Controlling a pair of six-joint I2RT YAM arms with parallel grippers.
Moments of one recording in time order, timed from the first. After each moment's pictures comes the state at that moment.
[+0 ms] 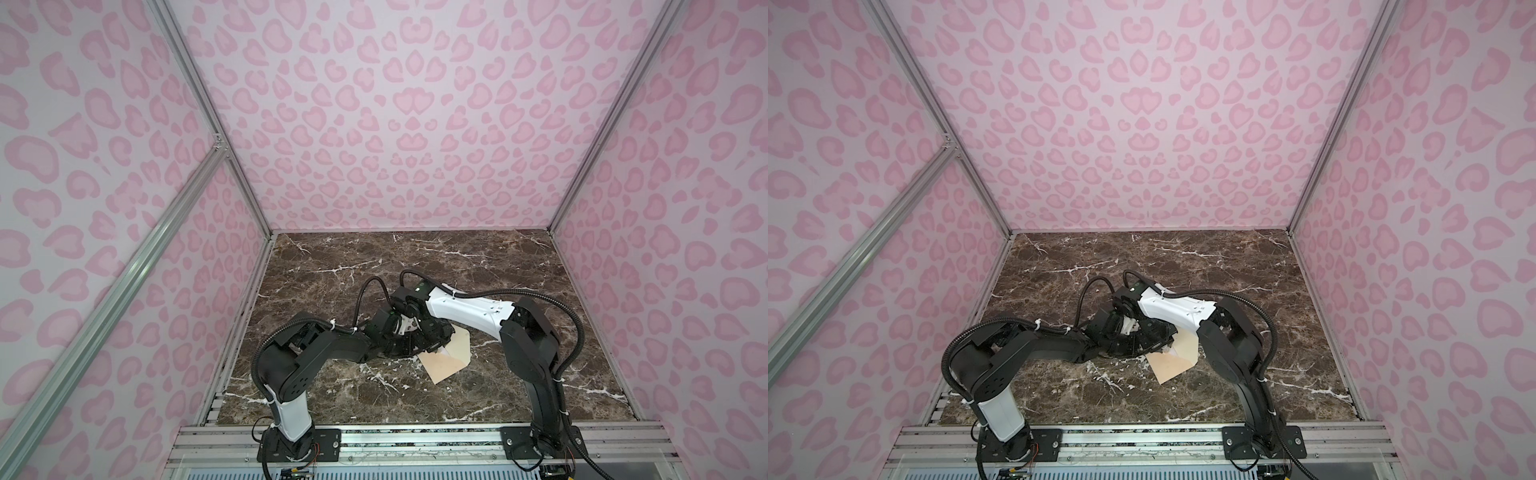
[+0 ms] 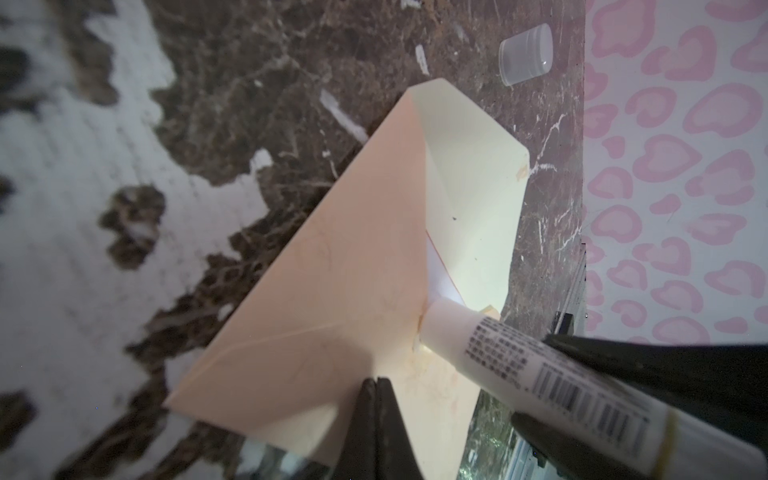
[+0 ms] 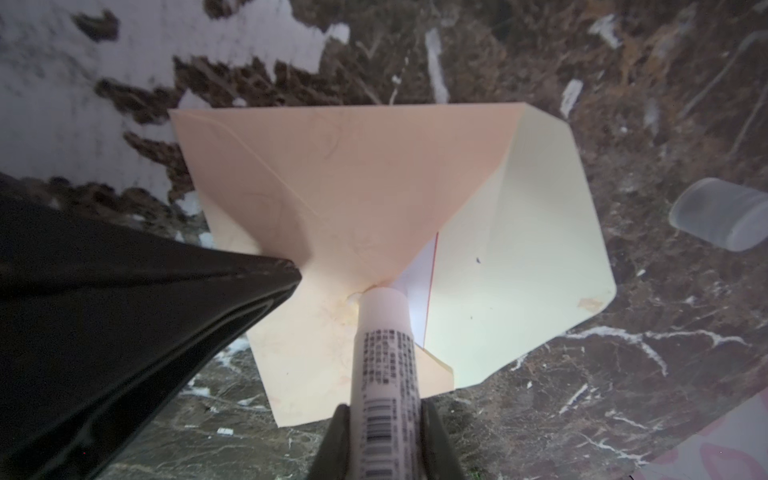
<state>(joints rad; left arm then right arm) -0.71 1.79 0.69 0.28 0.52 -0.73 0.89 2.06 1.61 -1.37 0.12 0.44</state>
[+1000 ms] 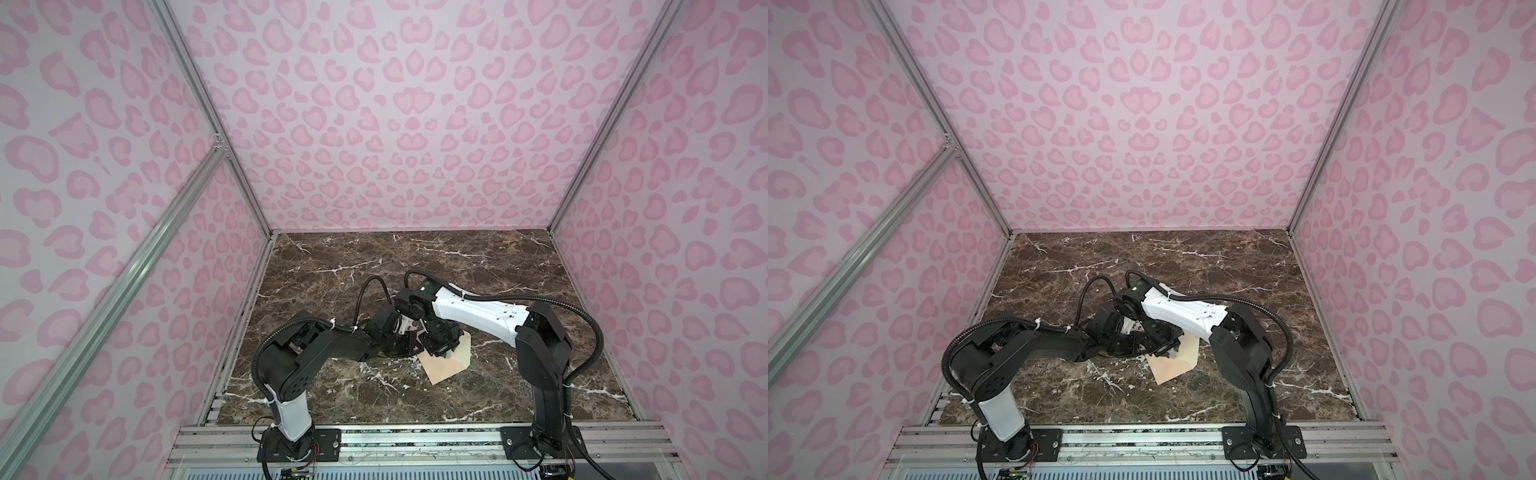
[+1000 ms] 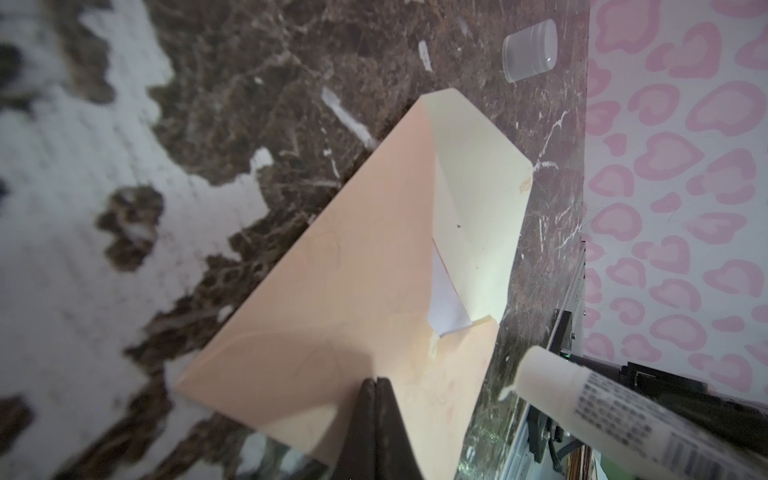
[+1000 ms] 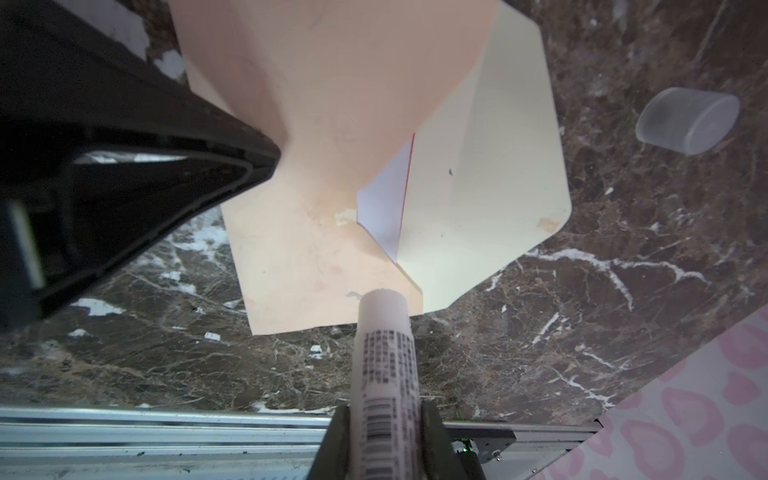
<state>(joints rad) -0.71 1.80 0.70 0.26 0.53 -0.73 0.91 2.00 1.64 -1.50 0.12 0.45</state>
